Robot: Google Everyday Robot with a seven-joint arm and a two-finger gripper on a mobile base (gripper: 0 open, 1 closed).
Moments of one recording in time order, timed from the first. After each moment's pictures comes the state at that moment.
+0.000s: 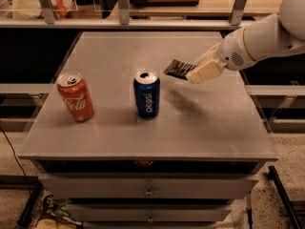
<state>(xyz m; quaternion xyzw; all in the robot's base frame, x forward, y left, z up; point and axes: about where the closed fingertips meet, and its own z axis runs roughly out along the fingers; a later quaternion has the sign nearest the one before) 0.610 -0.147 0.899 -0.47 0.78 0.16 0.38</state>
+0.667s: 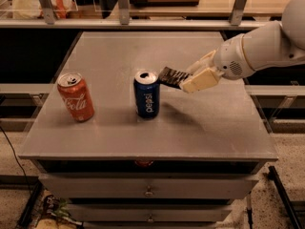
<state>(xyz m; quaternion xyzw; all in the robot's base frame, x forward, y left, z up) 0.569 -0.125 0.903 -0.48 0.76 0.19 0.38</state>
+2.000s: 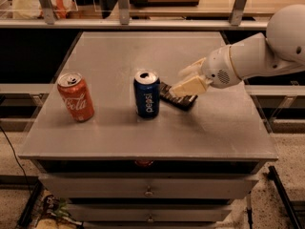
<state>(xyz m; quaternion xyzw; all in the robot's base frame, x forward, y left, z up) 0.560 -0.094 0.881 -0.48 0.76 0.24 0.37</state>
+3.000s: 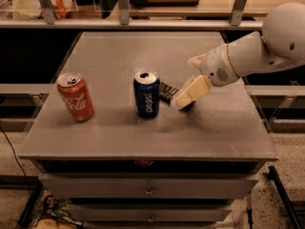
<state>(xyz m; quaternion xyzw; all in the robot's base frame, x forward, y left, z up) 0.567 -0.092 0.876 -0.50 0.75 0.25 0.36</state>
